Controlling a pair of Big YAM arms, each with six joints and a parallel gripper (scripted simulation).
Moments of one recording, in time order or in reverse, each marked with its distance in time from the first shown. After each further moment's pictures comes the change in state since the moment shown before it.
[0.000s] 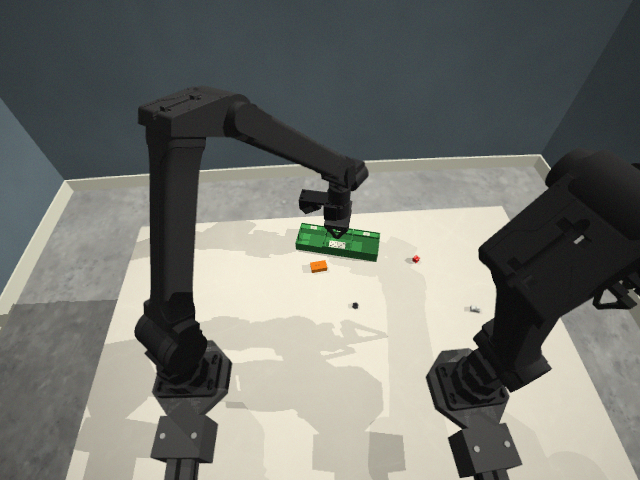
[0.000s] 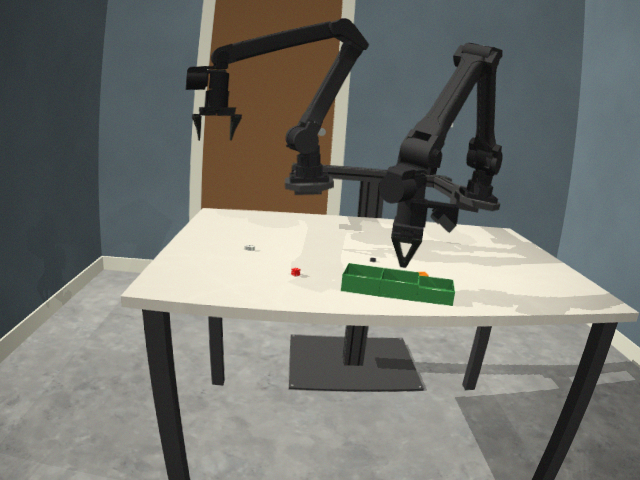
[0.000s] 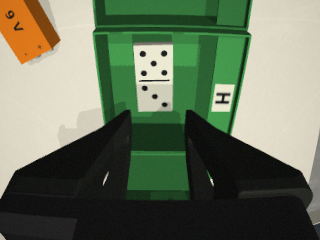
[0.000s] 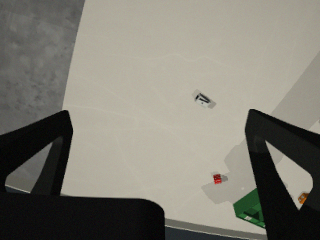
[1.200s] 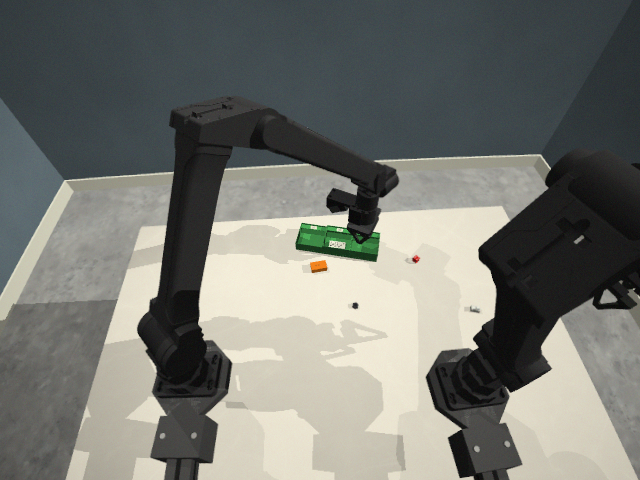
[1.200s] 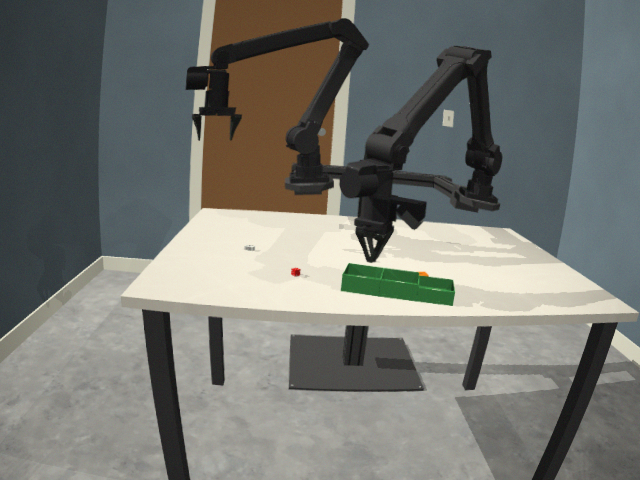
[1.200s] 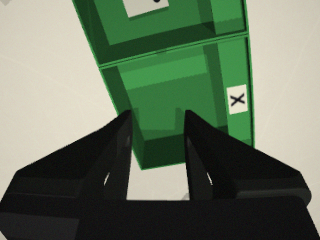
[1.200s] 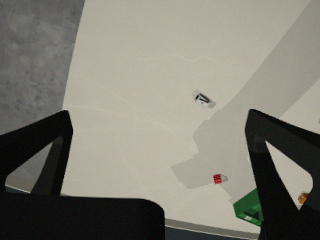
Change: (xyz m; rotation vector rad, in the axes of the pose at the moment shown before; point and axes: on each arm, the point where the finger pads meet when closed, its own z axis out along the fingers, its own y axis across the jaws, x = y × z) left arm 0.072 0.007 0.001 -0.013 -0.007 0.258; right arm 0.000 0.000 0.000 0.000 0.000 0.000
